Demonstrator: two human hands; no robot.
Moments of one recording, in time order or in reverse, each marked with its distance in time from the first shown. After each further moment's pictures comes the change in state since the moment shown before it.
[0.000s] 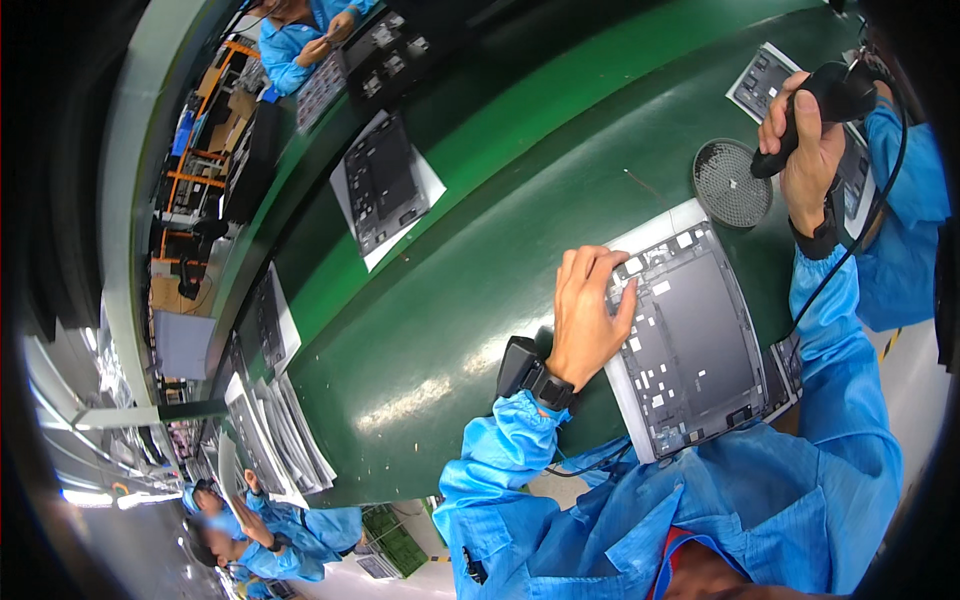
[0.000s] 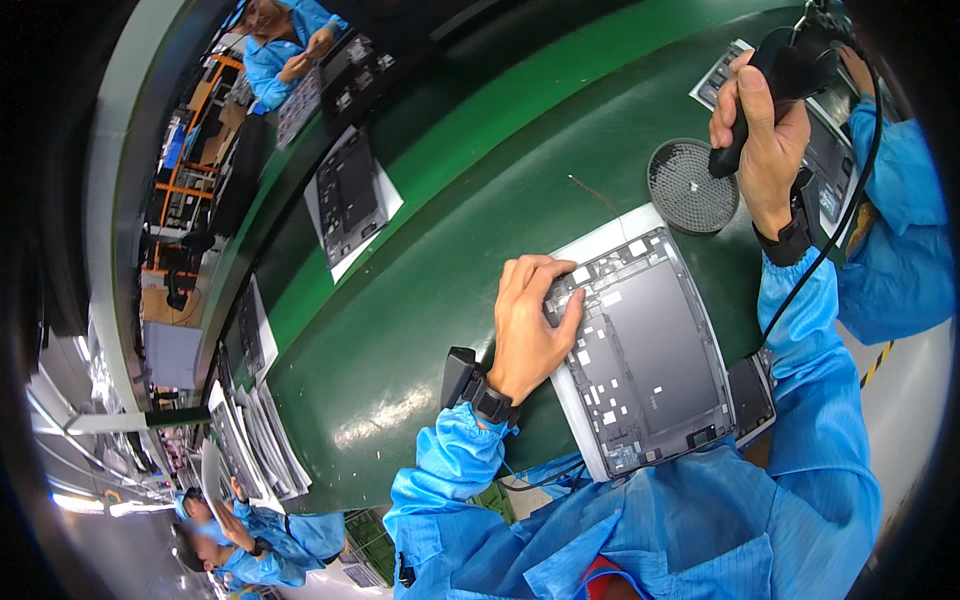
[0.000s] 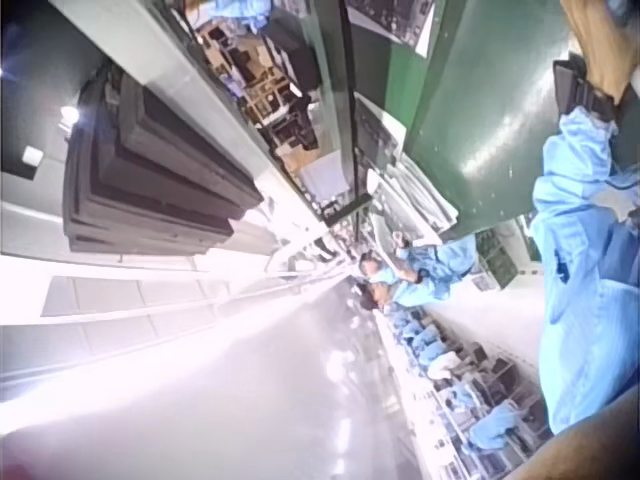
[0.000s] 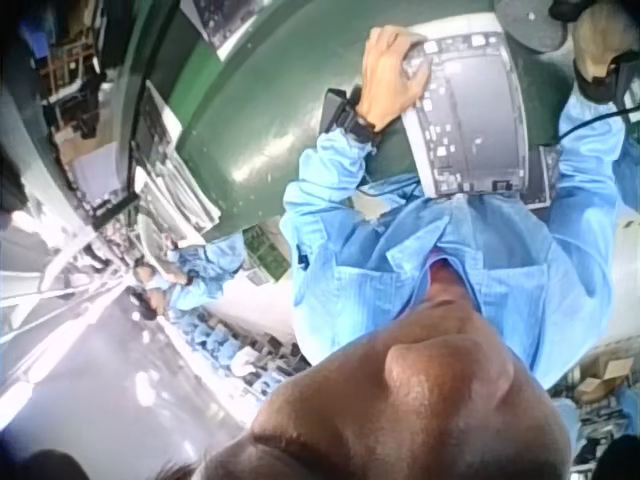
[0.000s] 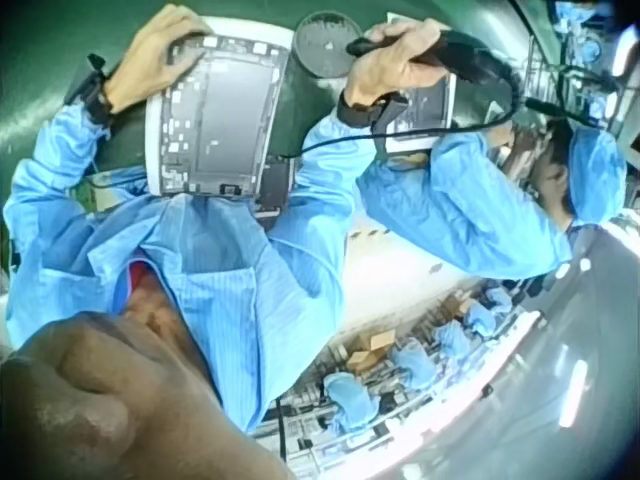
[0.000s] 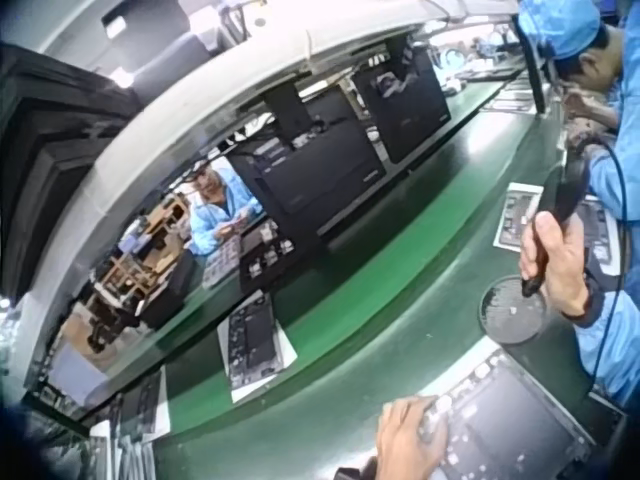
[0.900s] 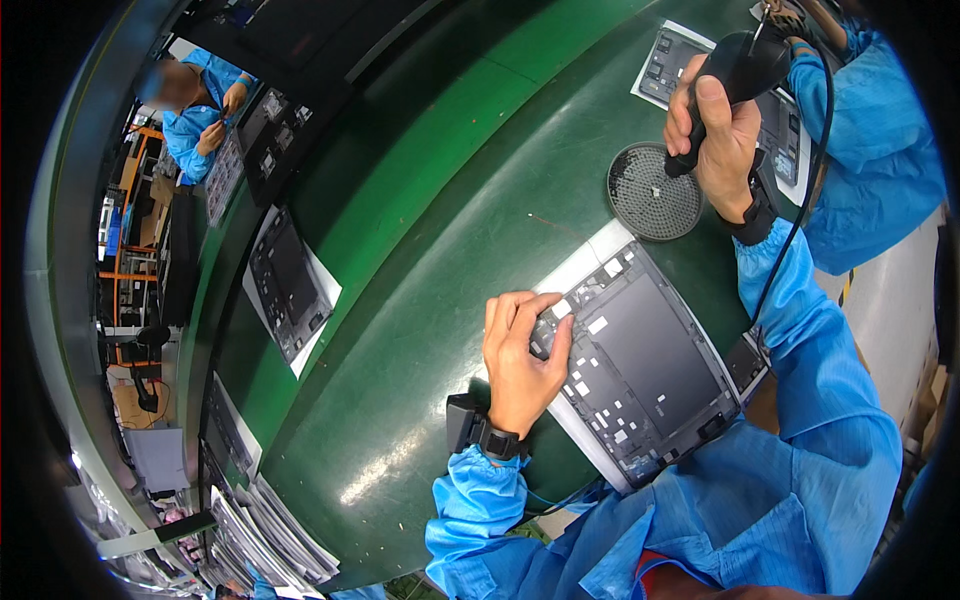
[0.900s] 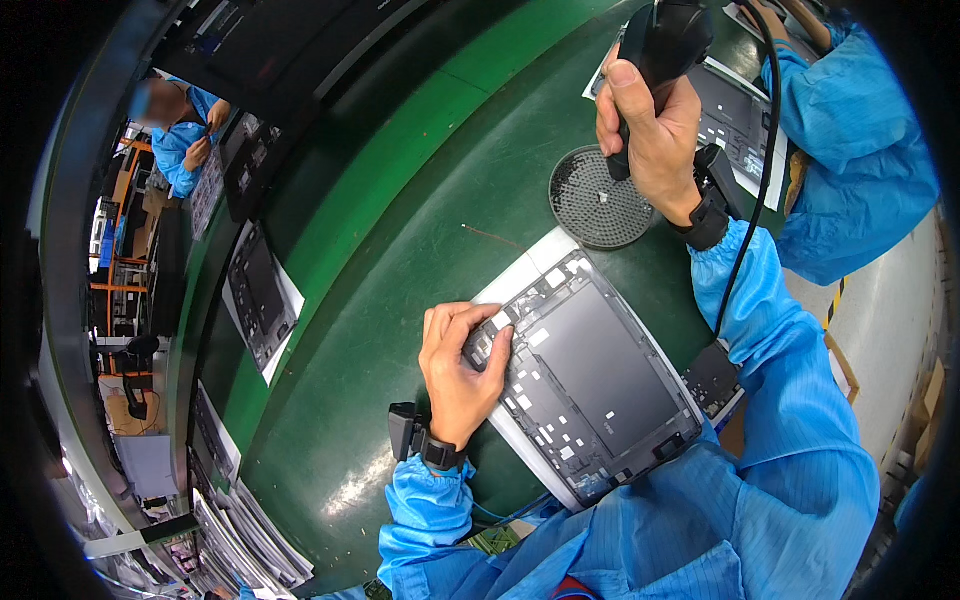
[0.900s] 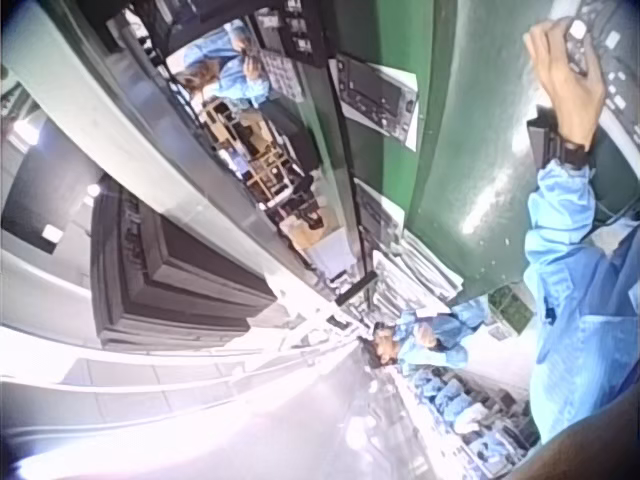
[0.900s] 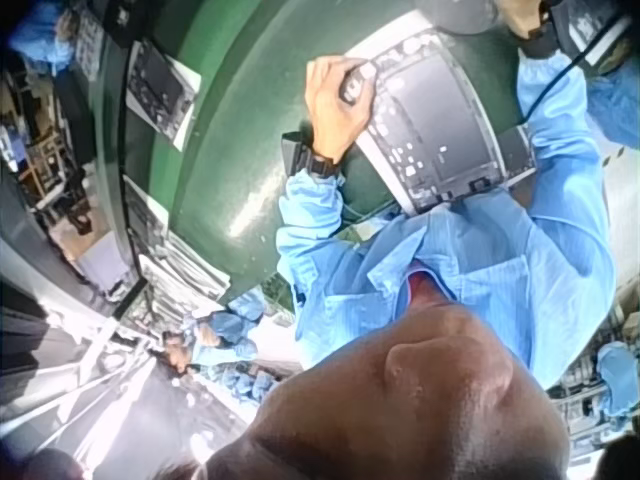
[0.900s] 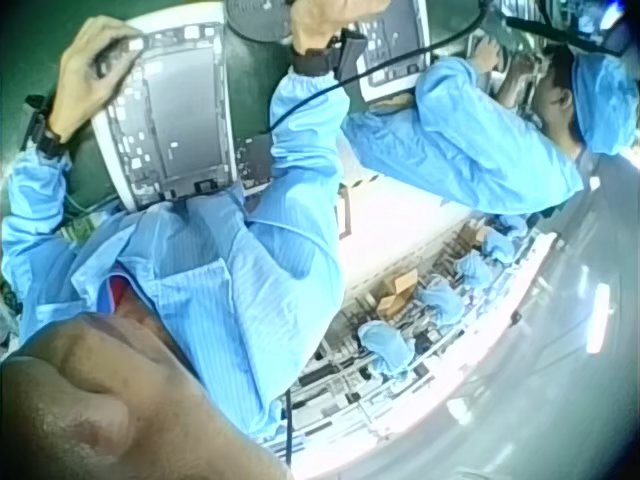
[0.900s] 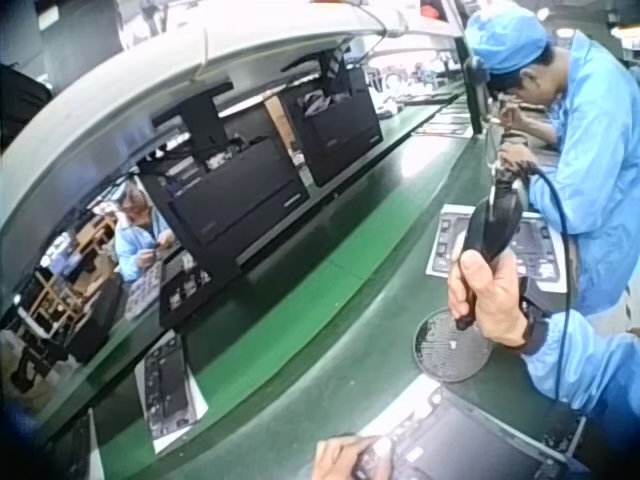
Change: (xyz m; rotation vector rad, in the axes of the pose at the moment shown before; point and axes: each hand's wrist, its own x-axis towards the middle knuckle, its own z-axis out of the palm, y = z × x) left_hand 0.021 -0.010 0.010 -0.098 -0.039 0.034; right_hand 0.001 0.017 -0.010 -0.178 0.009 0.006
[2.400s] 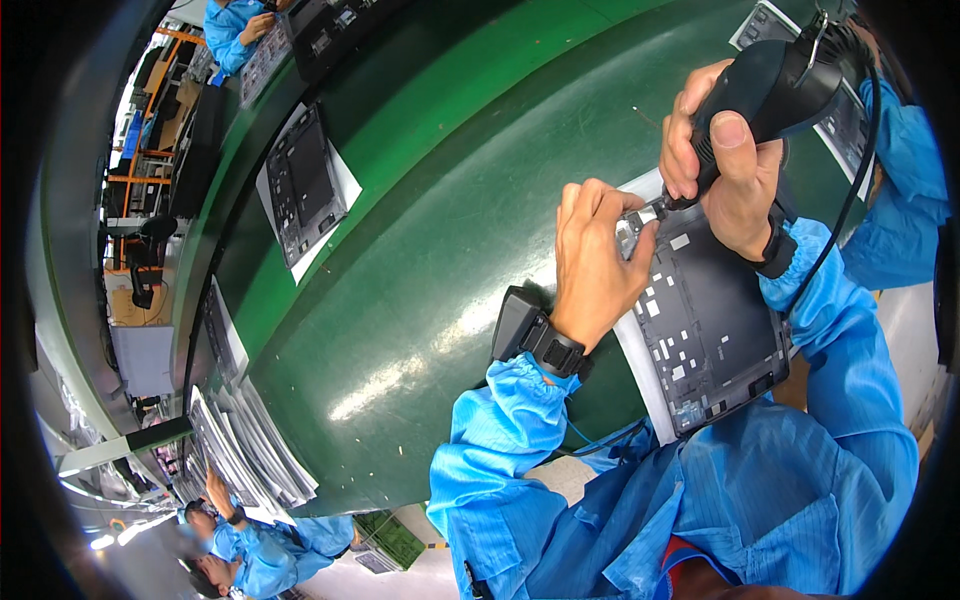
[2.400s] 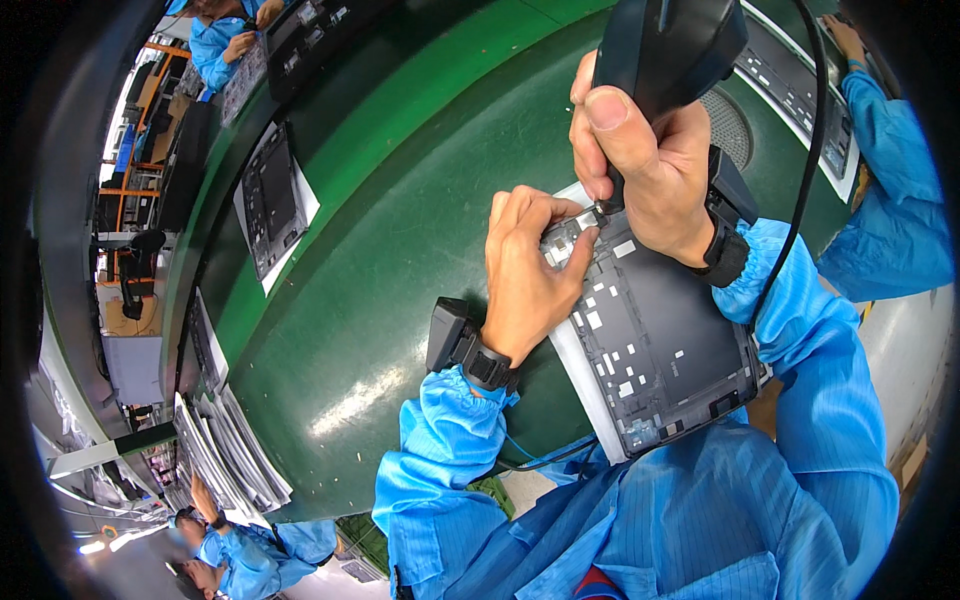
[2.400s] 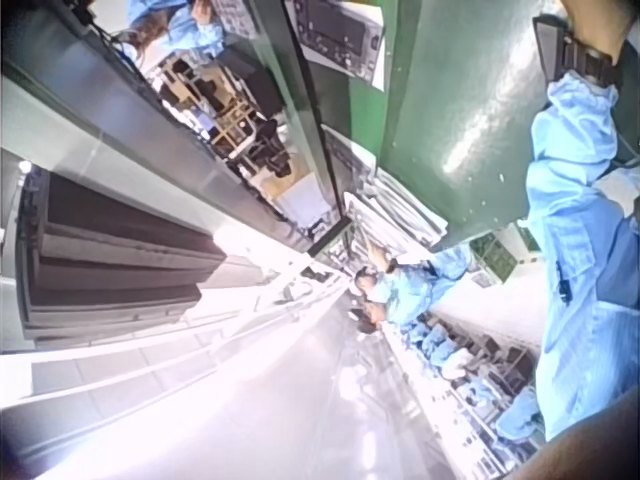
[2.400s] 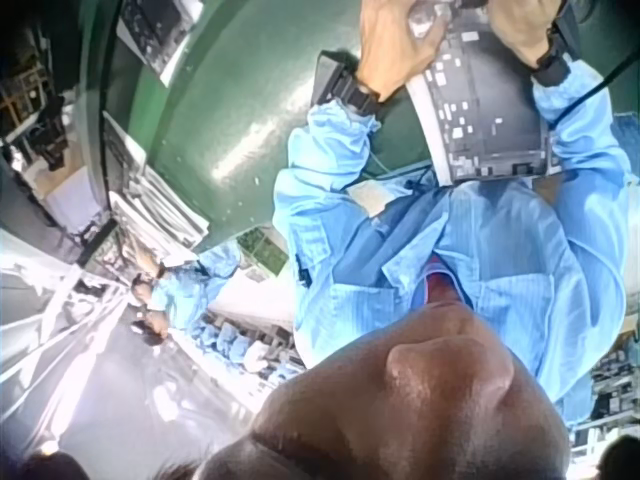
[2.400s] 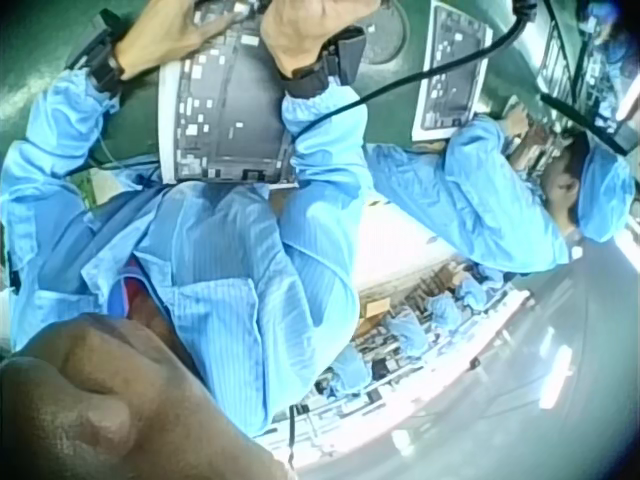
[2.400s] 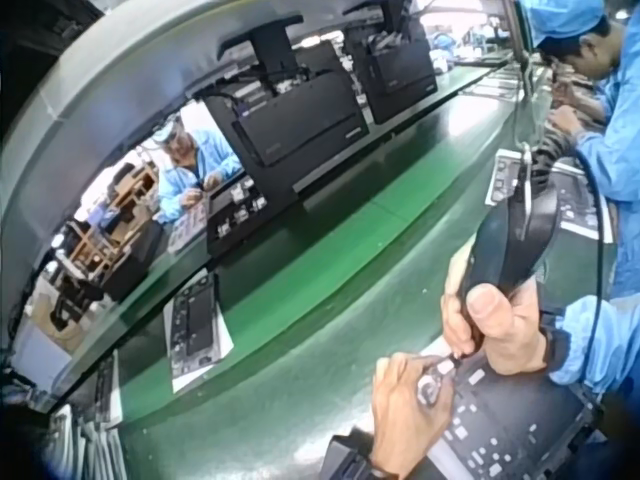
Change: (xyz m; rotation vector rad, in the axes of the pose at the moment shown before) left_hand -0.008 -0.011 0.002 -0.029 0.098 0.003; right_hand -0.080 -0.035 0.120 0.179 -0.266 0.153
